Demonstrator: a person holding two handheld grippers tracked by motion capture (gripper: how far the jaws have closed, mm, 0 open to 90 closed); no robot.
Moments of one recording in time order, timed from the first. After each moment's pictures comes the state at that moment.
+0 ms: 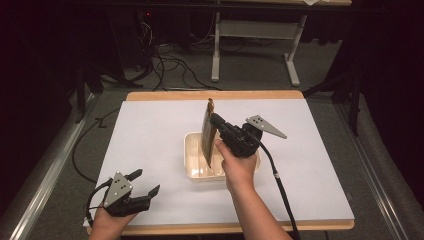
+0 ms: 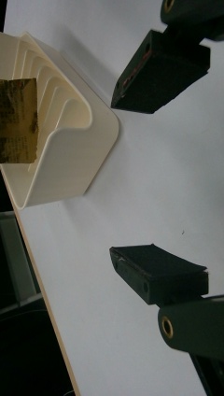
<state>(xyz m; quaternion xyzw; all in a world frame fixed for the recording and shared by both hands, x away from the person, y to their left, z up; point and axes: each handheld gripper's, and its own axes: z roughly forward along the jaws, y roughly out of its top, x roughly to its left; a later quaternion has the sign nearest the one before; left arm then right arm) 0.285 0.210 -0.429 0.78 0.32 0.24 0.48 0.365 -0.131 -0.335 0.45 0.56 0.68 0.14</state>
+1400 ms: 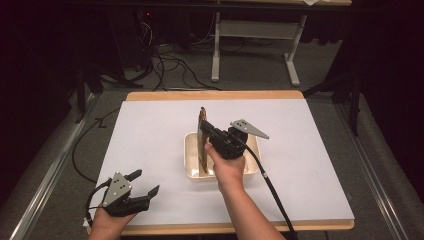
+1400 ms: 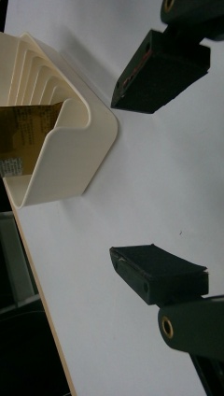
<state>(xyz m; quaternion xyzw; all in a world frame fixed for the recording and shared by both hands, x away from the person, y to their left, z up) 0.285 0.211 -0.430 0.78 0.33 0.24 0.48 0.380 -0.109 -0.368 0.46 0.59 0.65 0.13</state>
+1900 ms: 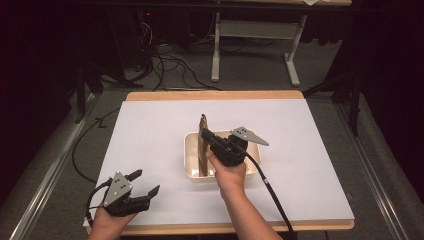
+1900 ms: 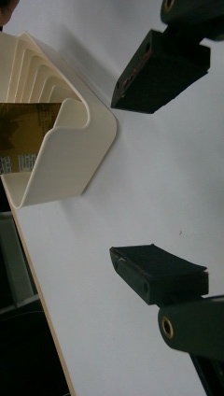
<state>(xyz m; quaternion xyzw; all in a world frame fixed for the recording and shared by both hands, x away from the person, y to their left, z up) 0.286 0.210 -0.431 0.78 0.33 0.24 0.48 0.370 -0.111 -0.386 0.46 0.60 0.64 0.13</state>
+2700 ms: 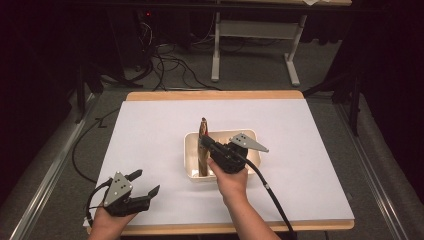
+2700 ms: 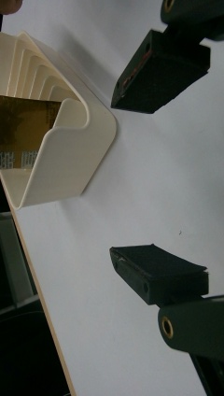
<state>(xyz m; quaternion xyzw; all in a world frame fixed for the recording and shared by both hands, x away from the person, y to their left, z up) 0.286 0.210 -0.431 0.78 0.33 0.24 0.47 0.357 -0.112 -0.393 0.44 0.62 0.64 0.14</state>
